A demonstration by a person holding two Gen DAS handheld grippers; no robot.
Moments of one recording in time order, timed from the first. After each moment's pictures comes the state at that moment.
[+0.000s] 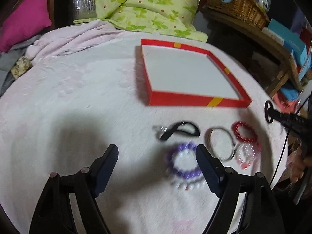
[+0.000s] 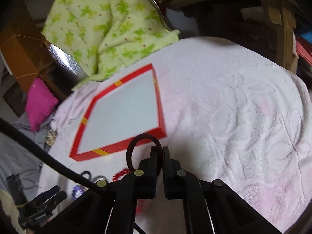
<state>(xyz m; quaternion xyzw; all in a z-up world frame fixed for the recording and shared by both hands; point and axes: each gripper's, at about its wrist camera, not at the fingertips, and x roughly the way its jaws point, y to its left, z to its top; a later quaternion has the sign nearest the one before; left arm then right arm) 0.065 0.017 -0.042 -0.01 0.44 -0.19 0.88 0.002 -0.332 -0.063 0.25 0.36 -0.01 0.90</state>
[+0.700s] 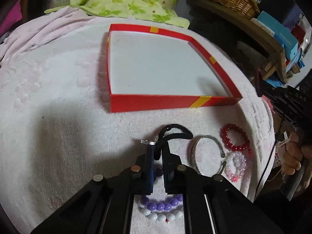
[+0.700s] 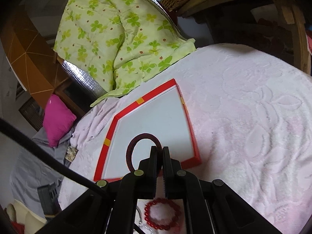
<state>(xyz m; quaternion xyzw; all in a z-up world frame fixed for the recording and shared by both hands) 0.099 -0.019 -0.066 -0.02 0.48 -0.27 0.83 0.045 -0.321 -0.047 0.30 0.30 0.03 0.90</state>
